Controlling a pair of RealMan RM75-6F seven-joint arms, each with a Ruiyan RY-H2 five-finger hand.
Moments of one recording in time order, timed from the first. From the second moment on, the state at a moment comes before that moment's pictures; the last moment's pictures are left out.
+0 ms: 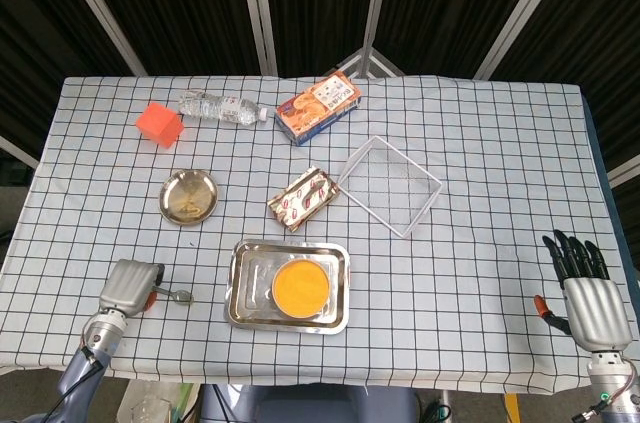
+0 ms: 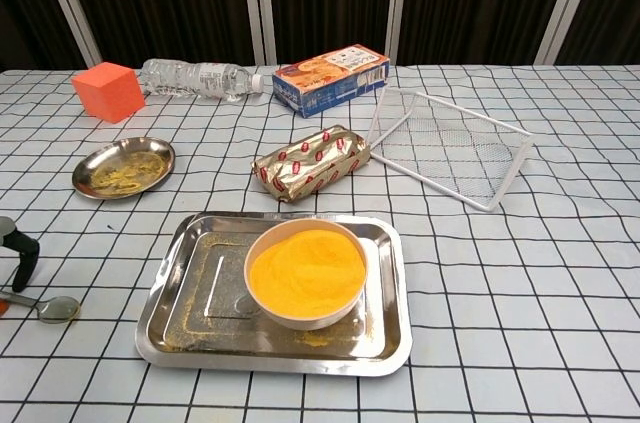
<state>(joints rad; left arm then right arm) -0.37 -1.45 0.02 -1.57 1.12 1.11 0.68 0.07 -1.12 0.05 -1.65 -1.49 1.45 -0.11</state>
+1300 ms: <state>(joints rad) -0.51 -1.31 -0.11 -1.88 1.31 1.25 0.99 0.07 -1.11 0.05 -1.66 -1.48 1.45 -0.09</state>
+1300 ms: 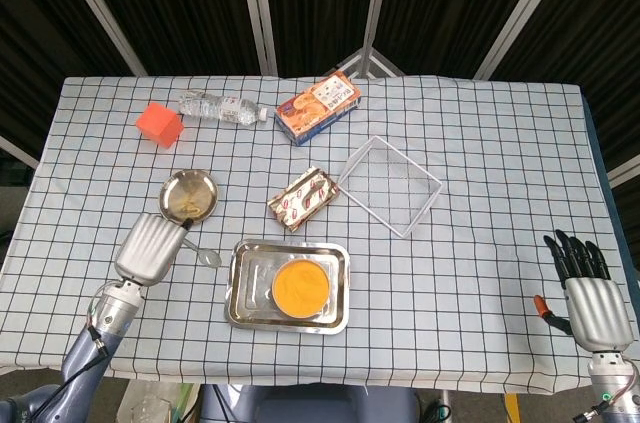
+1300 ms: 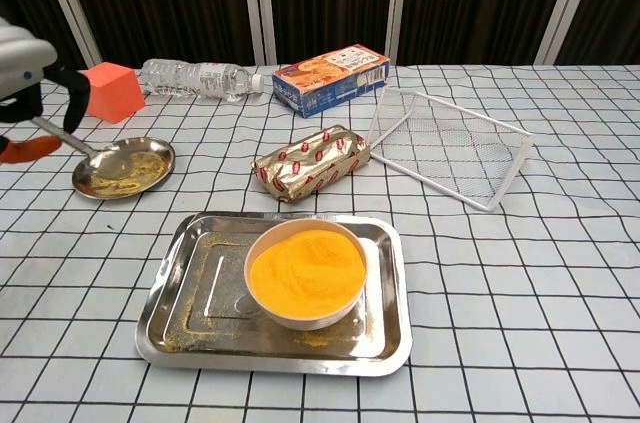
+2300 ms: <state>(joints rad) -0.91 -1.64 -0.11 -1.68 1.28 1.02 1.70 0.08 -1.09 0.05 -1.67 -1.47 1.41 -0.02</state>
